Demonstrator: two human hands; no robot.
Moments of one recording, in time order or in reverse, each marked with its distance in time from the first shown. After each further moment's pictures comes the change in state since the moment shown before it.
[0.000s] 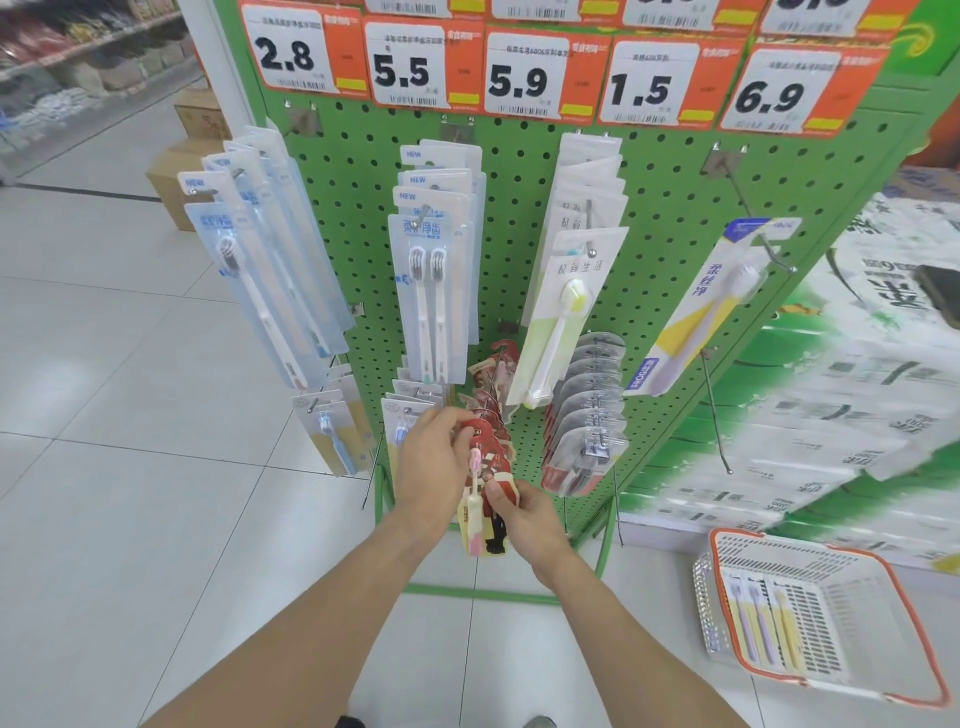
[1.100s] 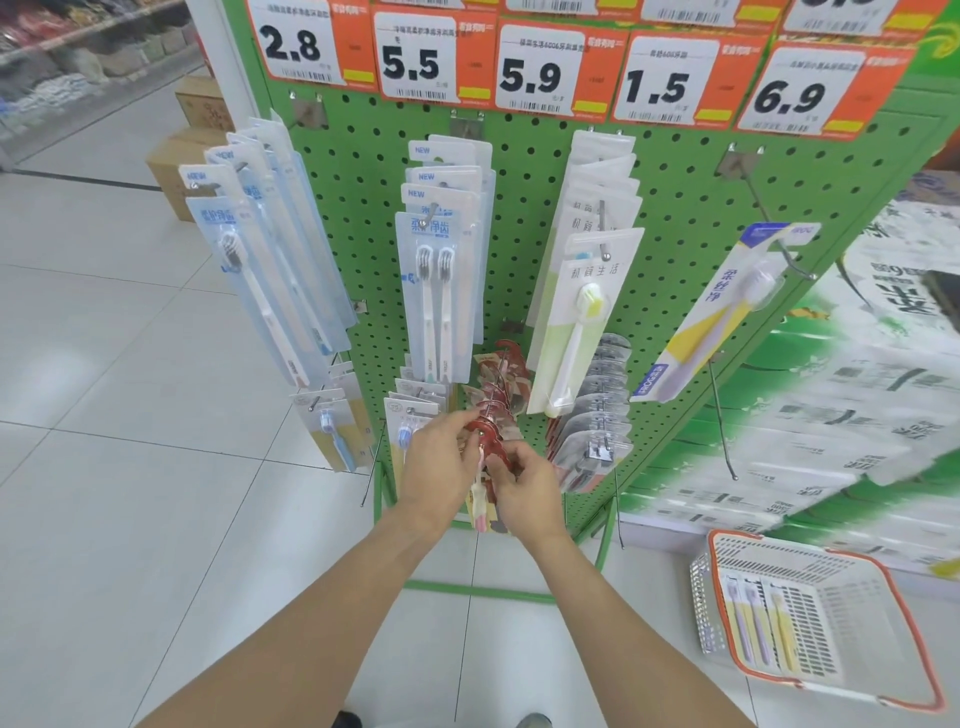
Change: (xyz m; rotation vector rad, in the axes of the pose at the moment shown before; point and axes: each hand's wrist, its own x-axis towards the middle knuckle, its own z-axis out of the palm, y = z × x) left_hand 0.004 -0.008 0.006 -0.060 -0.096 -0.020; right_hand 0.014 -0.032 0.014 -0.175 0.193 -0.271
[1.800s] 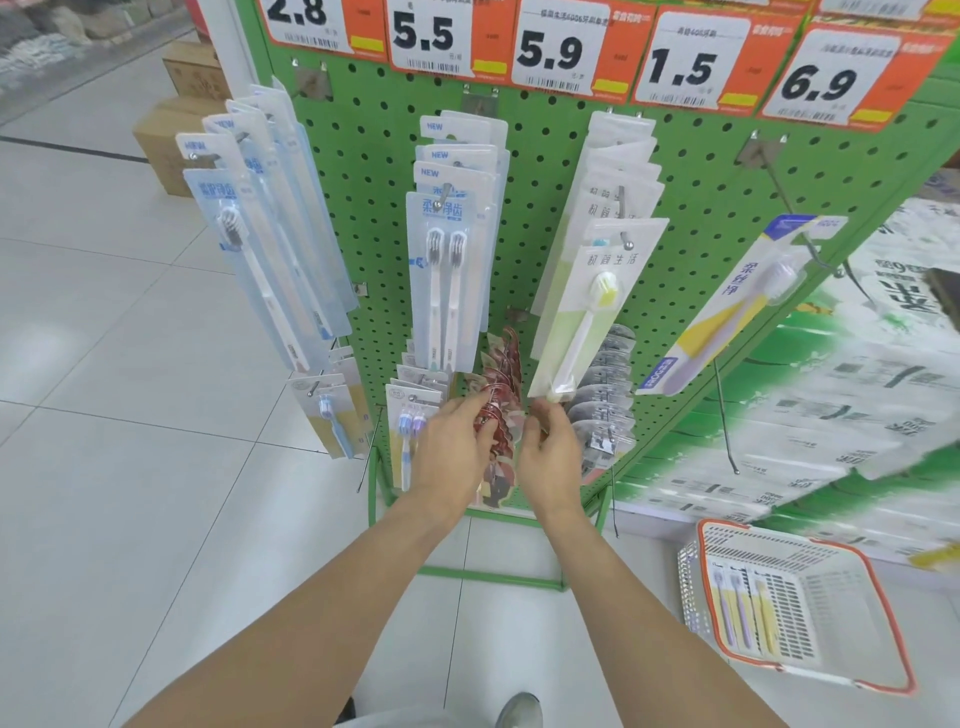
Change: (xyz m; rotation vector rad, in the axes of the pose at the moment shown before) left_hand 0.003 0.010 0.007 0.109 0.013 0.055; right_hand 0.016 -0.017 -0.013 -0.156 0.224 -0.113
